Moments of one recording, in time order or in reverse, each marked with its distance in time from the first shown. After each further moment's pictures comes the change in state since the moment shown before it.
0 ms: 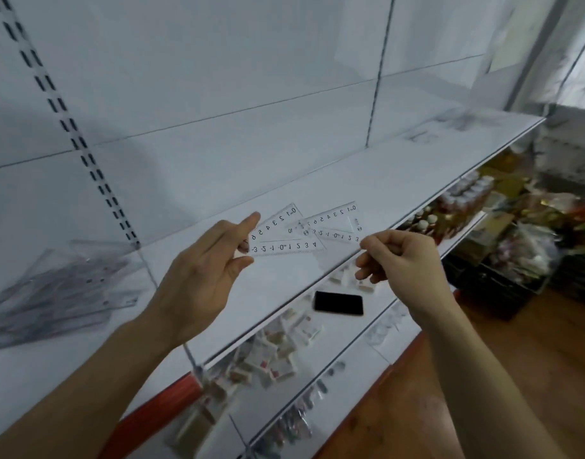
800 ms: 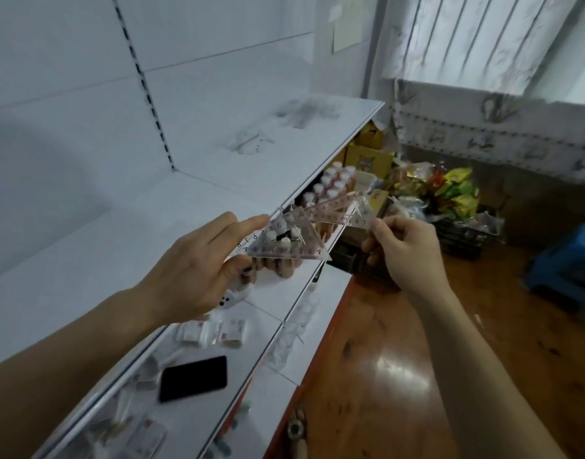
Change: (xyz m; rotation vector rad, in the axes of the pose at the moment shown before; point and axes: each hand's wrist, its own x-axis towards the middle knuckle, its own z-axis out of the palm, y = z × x) left_hand 0.298 0.078 0.321 -0.174 -0.234 0.423; right_hand 0.203 0.109 -0.316 -0.244 0.456 0.076
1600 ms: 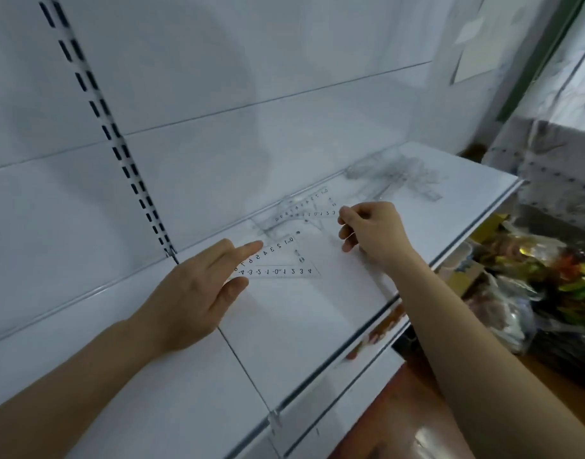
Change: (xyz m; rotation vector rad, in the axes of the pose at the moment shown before) left_hand 0.128 -0.198 0.070 0.124 0.003 -0.413; right_hand 0.372 -0.023 0.187 -0.025 -0.495 -0.042
